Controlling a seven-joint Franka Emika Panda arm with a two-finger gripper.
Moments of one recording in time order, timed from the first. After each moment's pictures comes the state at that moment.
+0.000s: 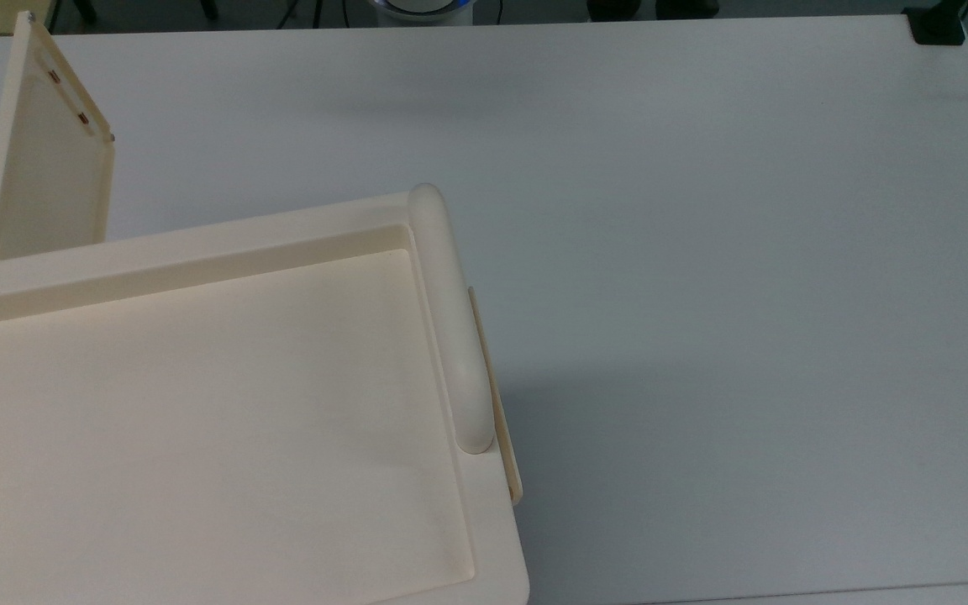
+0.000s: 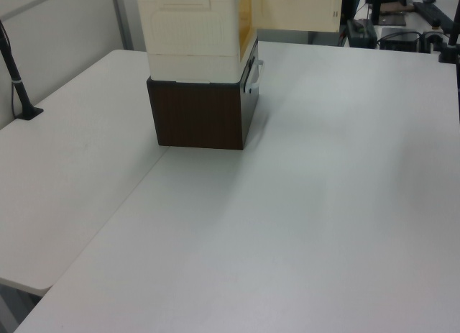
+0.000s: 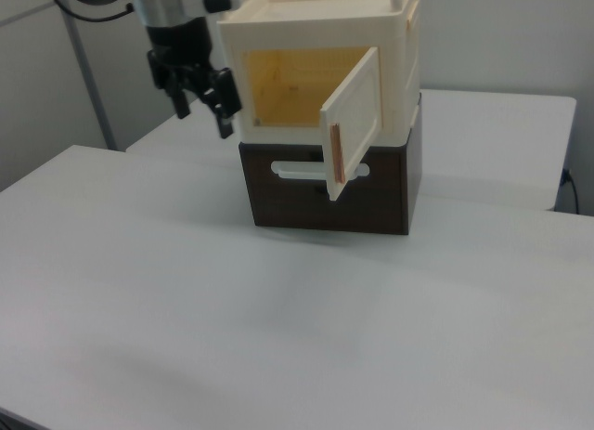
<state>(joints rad) -0.17 -0.08 -0.04 -1.54 0.10 1.59 -0.01</state>
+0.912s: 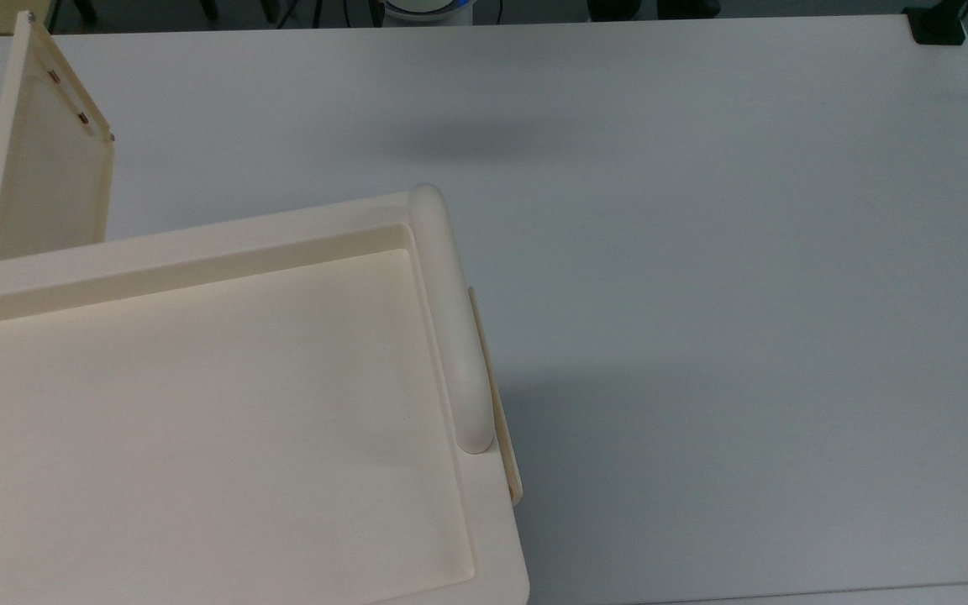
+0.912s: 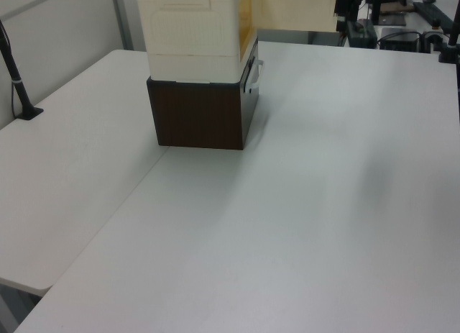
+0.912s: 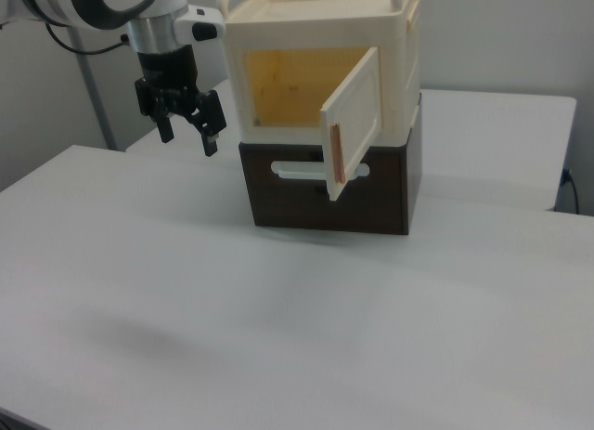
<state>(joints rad) -0.01 -0.01 -0.06 -1.56 0.05 1.60 -0.01</state>
